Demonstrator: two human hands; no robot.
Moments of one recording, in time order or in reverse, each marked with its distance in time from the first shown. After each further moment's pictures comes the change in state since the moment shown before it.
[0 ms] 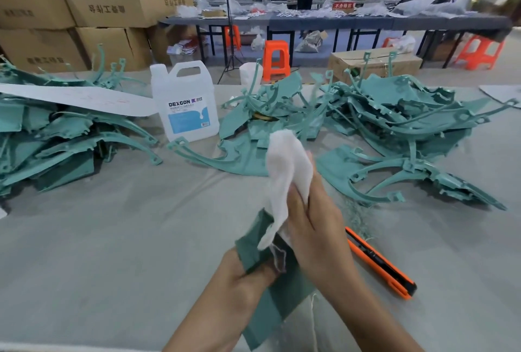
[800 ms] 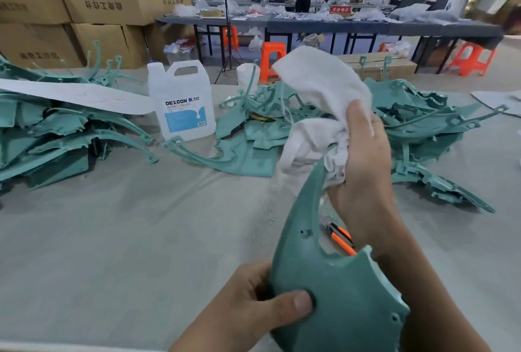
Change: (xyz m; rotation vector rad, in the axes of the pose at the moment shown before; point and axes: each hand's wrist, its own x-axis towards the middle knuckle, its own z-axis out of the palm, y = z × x) left_hand -0.016 -0.002 -0.003 -0.080 -0.287 -0.084; right_hand 0.067 -0.054 -0.042 0.740 0.240 0.222
